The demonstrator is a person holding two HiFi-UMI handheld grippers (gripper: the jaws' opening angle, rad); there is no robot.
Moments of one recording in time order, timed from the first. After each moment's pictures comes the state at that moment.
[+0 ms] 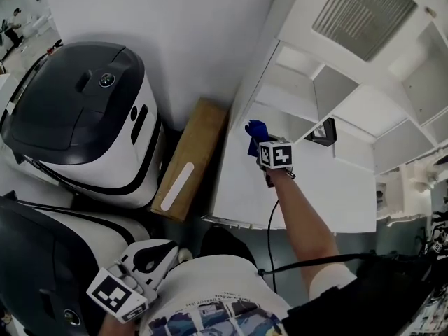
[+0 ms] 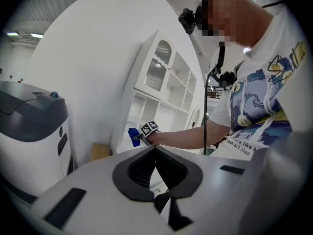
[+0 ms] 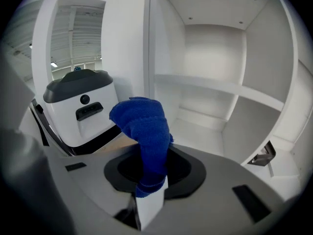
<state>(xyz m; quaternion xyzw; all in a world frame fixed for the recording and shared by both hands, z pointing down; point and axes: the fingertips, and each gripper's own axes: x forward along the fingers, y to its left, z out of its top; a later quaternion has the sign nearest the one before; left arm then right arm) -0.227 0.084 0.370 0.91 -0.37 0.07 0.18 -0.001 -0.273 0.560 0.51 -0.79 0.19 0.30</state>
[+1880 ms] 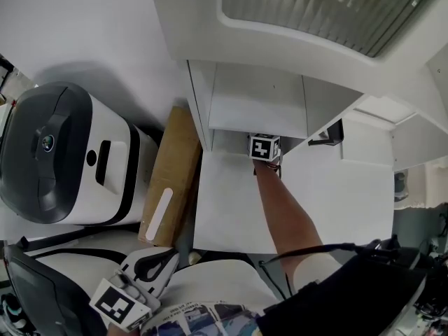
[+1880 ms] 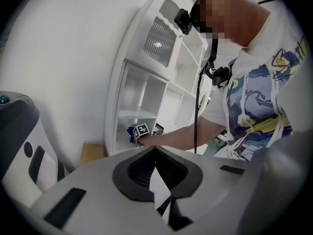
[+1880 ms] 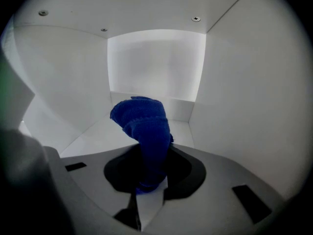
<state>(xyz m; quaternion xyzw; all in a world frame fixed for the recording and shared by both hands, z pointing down) -0.112 -0.069 0.384 0.90 -0.34 0.18 0.21 0.124 -0.424 0.685 0.65 -0.67 0.23 0.27</state>
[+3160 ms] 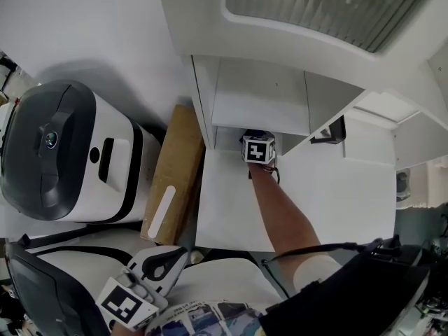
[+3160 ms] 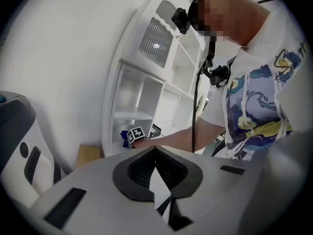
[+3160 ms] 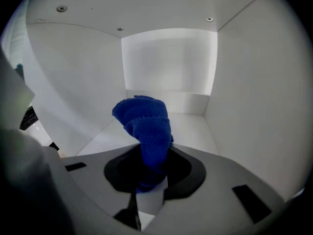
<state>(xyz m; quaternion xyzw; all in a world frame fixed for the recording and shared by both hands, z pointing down) -0.096 -0.062 0.381 0.90 -0.34 0.17 0.23 0.085 -0.406 0.689 0.61 -0.70 0.25 0.27</state>
